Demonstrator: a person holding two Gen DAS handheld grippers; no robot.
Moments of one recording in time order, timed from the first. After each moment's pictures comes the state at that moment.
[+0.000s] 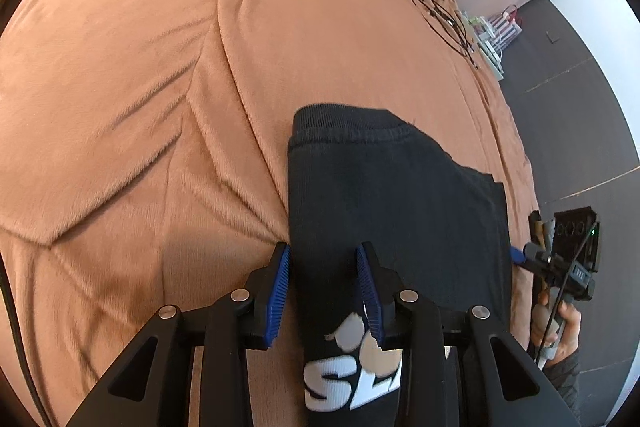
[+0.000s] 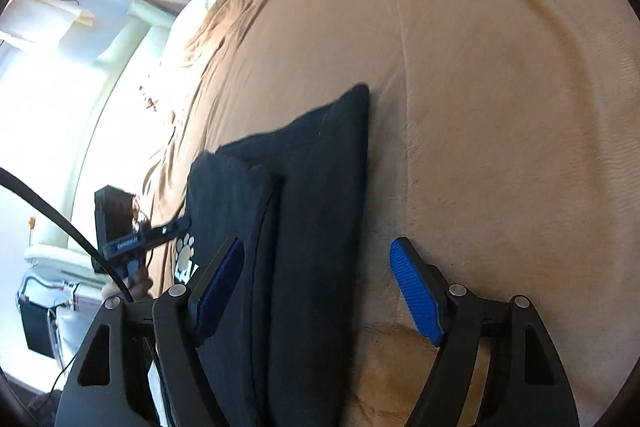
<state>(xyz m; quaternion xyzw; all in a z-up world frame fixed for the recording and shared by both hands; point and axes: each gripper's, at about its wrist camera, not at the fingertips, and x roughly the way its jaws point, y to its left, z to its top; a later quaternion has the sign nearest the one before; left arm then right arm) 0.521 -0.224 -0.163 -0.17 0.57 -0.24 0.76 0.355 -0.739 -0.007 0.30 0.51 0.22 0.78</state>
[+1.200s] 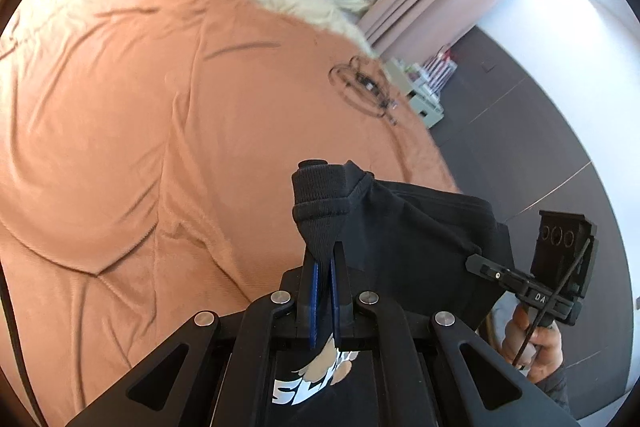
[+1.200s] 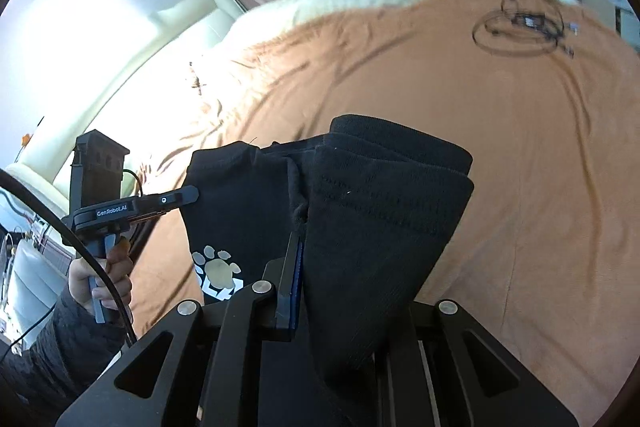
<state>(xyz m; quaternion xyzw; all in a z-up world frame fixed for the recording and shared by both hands) 0.469 -0.201 -0.023 -0.20 0.45 -0.31 0.82 0.302 -0.653 0.122 0.15 0.41 0.24 0.87</state>
